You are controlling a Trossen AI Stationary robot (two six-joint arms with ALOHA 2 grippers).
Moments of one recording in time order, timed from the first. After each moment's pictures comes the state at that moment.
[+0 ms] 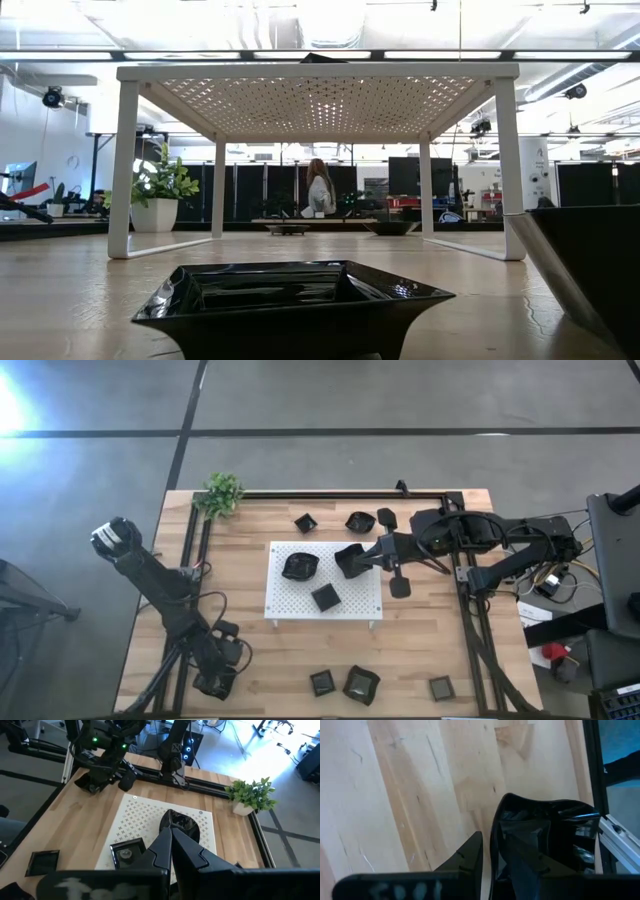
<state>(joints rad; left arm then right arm) -0.90 1.30 0.61 -0.37 0.07 -0.74 0.11 1.28 1.45 -0.63 0.05 -0.13</state>
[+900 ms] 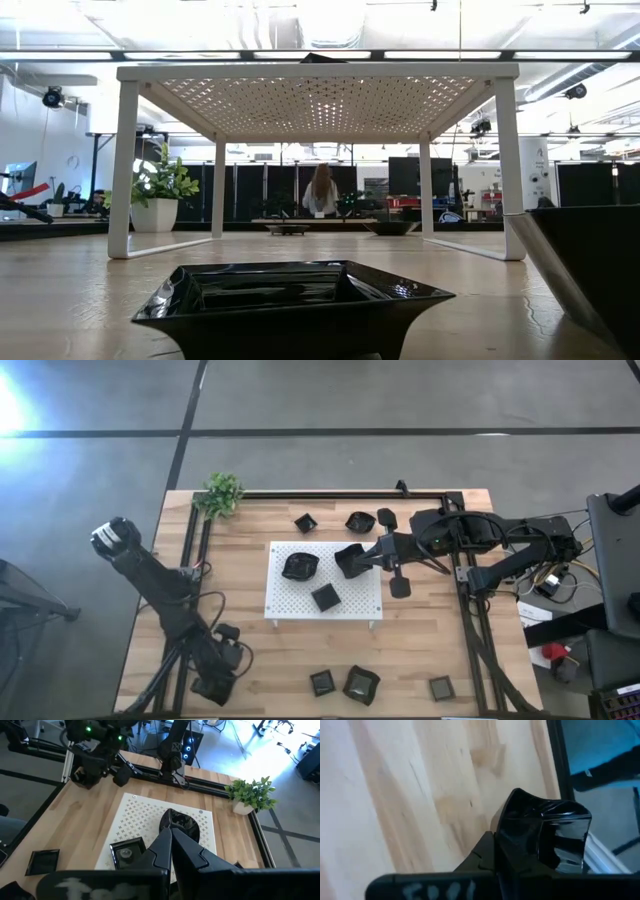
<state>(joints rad) -0.89 1.30 0.72 -0.45 0.08 -0.72 0.11 1.28 1.45 -0.63 0.05 -0.13</state>
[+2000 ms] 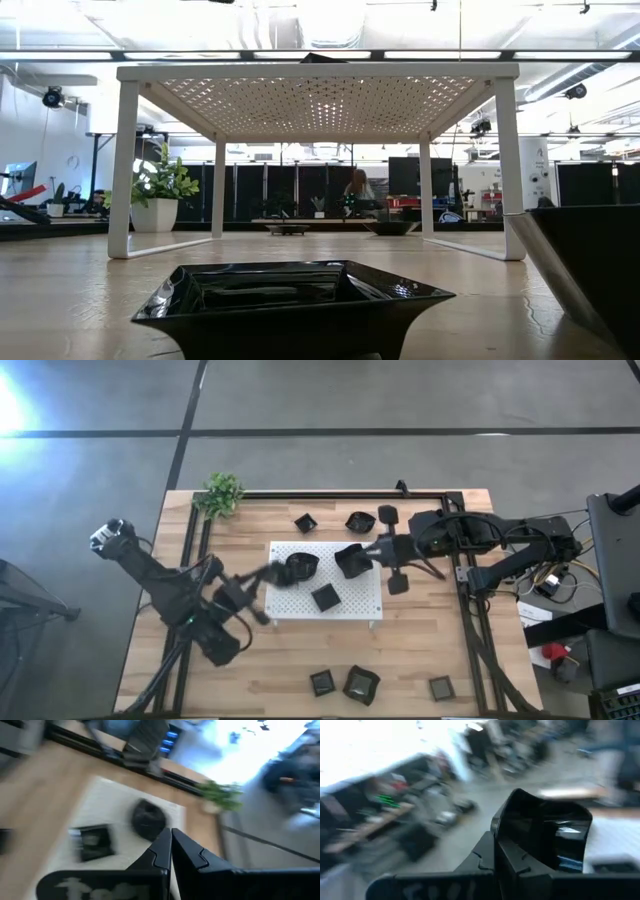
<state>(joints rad) -0.69 1.31 1.22 -0.81 -1.52 -0.57 0.11 1.29 1.45 -0.65 0.19 -0.30</state>
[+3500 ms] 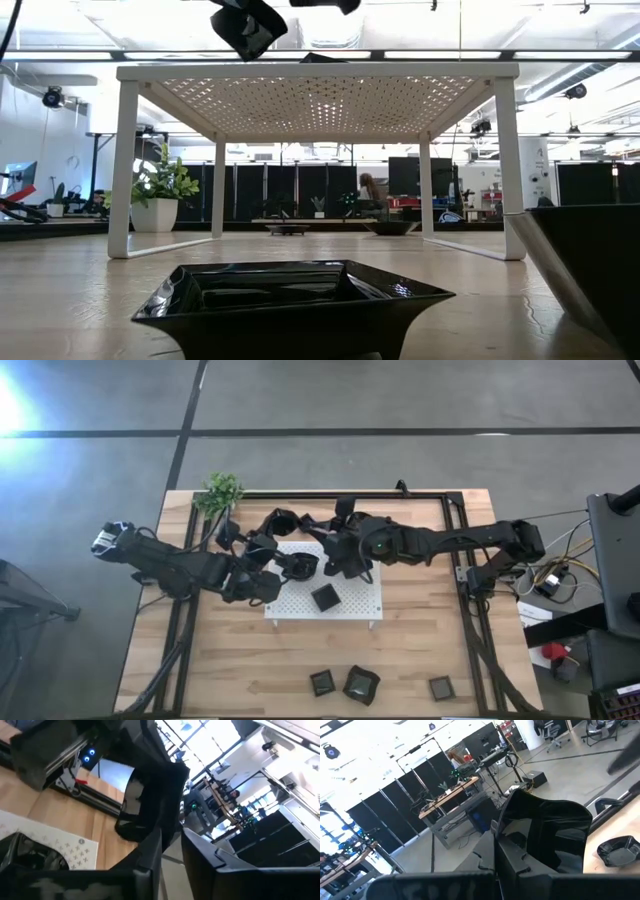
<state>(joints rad) -0.29 1.35 1.22 -0.58 -1.54 -0.26 0.03 1.59 1.35 0.07 0.42 -0.68</state>
